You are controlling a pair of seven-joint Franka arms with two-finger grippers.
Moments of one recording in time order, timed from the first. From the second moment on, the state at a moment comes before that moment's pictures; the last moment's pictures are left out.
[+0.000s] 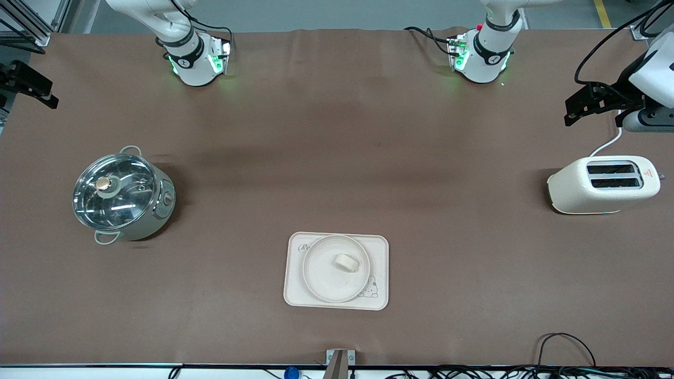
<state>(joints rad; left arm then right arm) 0.04 -0.01 -0.16 -1.49 0.01 1.44 -0.06 0.08 -0.08 -0.12 -1.49 -0.04 1.38 -0.01</state>
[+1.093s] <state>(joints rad) 0.04 -0.01 -0.16 -1.49 0.01 1.44 -0.06 0.13 0.01 -0.10 -1.50 0.09 1.50 0.06</state>
